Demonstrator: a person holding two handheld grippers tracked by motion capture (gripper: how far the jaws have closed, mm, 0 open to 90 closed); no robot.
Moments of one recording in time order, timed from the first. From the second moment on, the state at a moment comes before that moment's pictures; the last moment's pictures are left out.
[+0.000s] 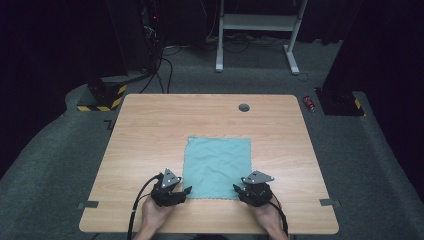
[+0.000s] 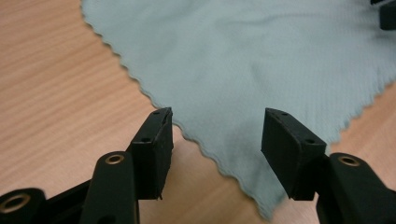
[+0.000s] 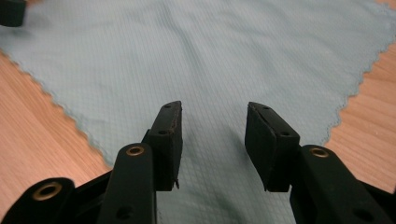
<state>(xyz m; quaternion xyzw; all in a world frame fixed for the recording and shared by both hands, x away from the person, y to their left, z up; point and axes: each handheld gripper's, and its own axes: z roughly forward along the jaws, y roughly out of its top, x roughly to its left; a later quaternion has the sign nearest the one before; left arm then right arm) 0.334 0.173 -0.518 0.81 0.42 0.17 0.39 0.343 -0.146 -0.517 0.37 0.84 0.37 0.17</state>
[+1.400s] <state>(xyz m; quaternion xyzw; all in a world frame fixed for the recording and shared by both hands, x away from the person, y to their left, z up) 0.515 0.169 -0.509 0.76 0.54 0.17 0.33 0.330 0.000 -0.519 0.21 0.89 0.41 0.09</state>
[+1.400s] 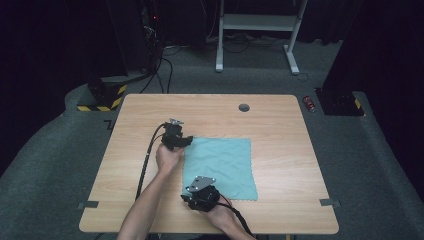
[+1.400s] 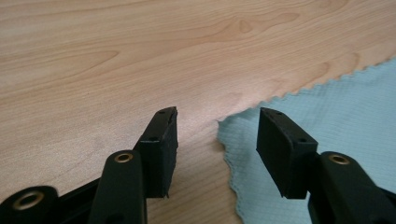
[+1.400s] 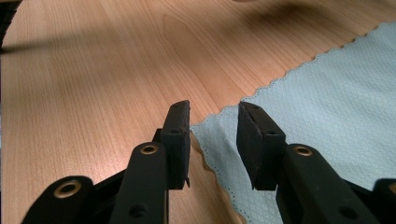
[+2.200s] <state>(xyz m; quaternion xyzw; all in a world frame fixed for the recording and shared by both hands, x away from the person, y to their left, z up) 0.523 0.162 -0.514 0.77 0.52 0.18 0.32 0.326 0.011 -0.523 0.19 0.90 0.37 0.13</state>
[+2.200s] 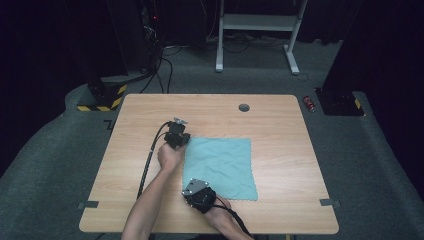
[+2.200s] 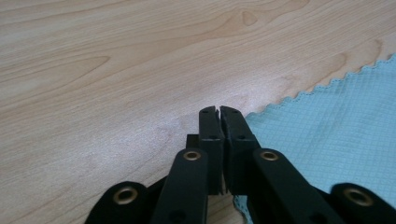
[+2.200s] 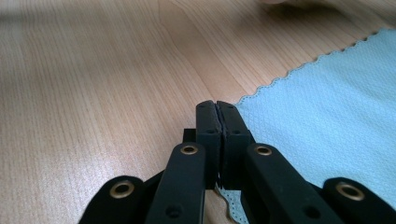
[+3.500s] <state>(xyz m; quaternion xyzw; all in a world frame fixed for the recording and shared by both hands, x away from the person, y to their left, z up) 0.524 0.168 -0.487 0.78 0.49 0.16 0.36 0.323 0.007 -0.507 0.19 0.89 0.40 0.12</state>
